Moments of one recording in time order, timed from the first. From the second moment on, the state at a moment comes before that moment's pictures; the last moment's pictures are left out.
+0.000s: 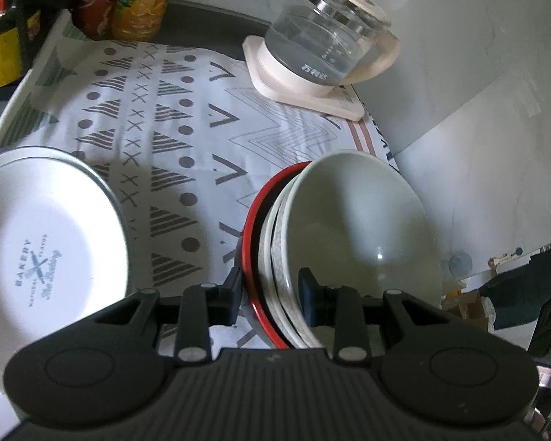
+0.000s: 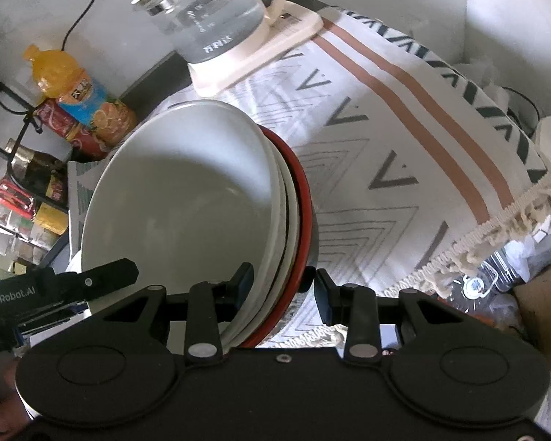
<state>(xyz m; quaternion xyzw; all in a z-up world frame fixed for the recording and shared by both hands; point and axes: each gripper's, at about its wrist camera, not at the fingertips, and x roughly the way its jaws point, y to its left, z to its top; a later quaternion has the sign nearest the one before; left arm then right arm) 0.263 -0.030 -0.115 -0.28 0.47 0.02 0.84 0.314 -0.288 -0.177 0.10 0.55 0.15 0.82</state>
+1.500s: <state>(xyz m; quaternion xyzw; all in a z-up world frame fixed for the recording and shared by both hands) 0.130 0.122 -0.103 -0.39 0.39 0.22 0.80 0.285 -0.083 -0.172 -0.03 0.56 0.35 0.75</state>
